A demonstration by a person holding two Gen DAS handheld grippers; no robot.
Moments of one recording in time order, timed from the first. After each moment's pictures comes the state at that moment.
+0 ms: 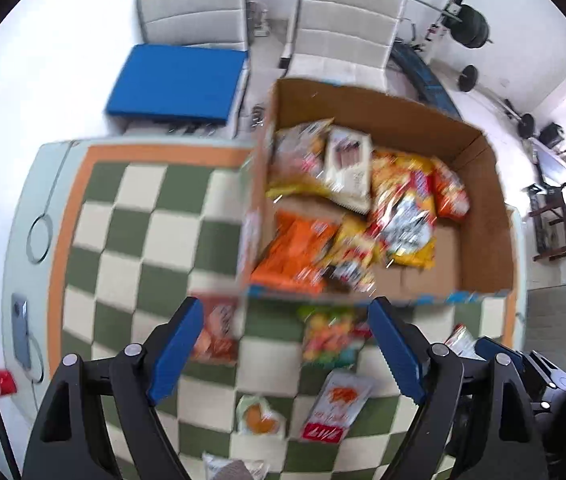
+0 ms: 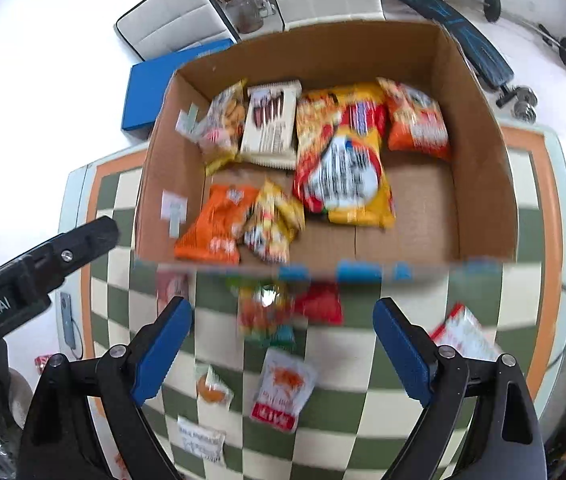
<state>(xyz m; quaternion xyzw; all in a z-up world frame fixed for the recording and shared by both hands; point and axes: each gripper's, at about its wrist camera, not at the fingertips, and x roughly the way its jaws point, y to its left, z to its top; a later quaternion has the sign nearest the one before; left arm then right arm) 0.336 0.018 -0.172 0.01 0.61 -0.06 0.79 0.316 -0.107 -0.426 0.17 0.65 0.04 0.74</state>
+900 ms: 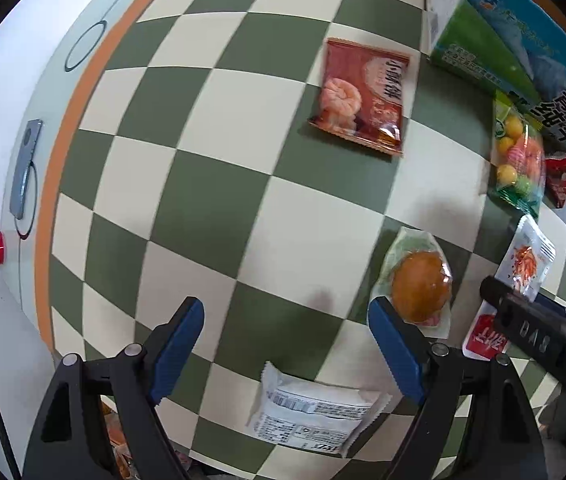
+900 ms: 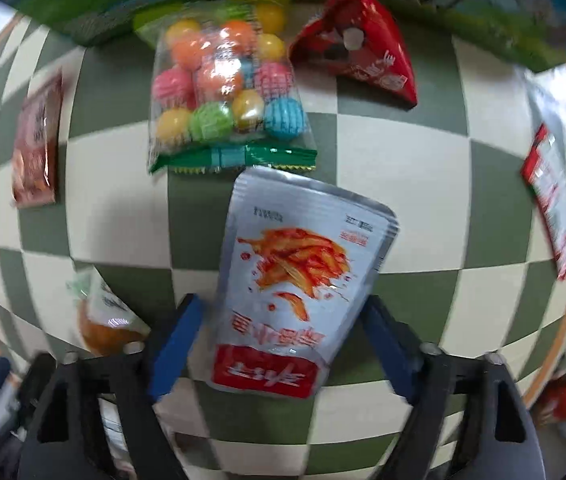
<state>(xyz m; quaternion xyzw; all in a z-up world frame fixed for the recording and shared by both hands) 0.208 0.117 -0.336 0.00 0.71 0.06 0.70 0.225 0.004 -0.594 0.06 0.76 -0.06 0.64</state>
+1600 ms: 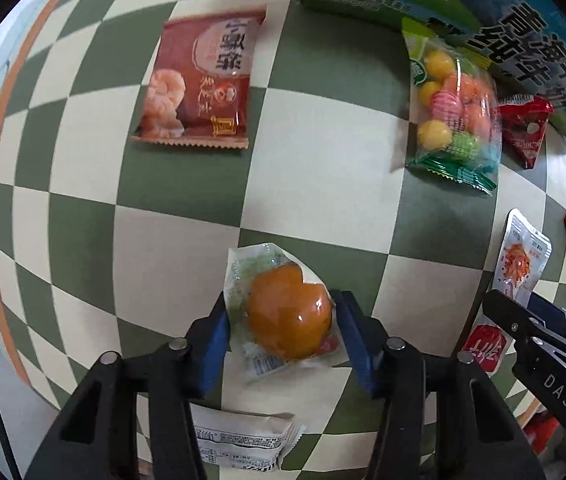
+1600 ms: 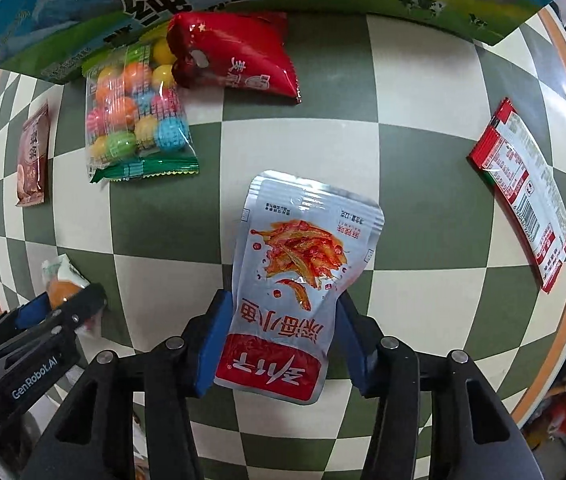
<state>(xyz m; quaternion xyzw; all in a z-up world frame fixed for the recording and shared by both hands) 0.230 0.041 -0.375 0.03 0.74 -0.02 0.67 0.221 -0.062 -0.586 0.10 0.76 -0.03 0.64</state>
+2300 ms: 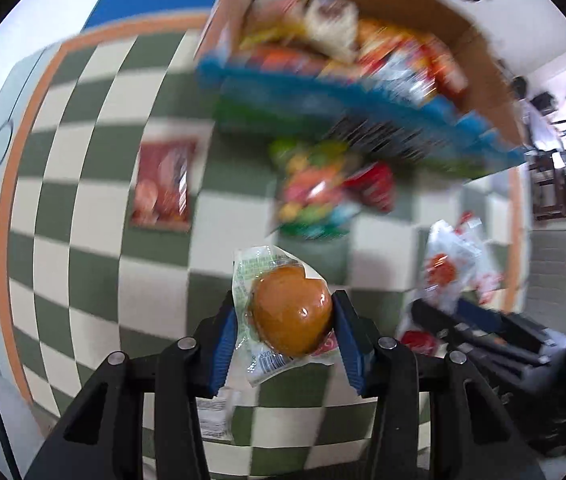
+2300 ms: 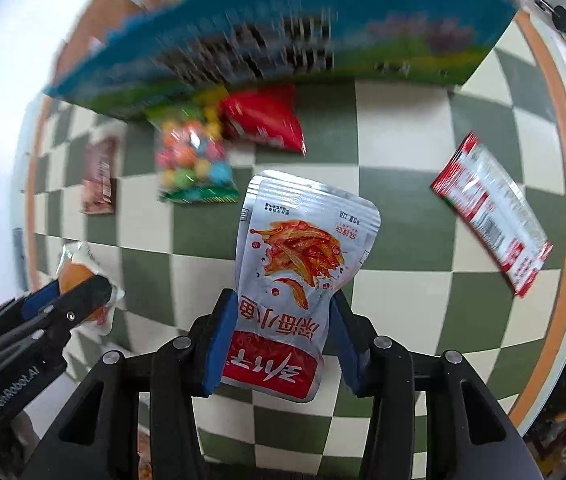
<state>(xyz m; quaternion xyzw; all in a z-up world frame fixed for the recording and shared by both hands) 0.251 -0.005 -0.231 -0.02 0.68 -0.11 0.73 0.217 -0.100 -0.511 0.15 0.72 0.02 0.68</state>
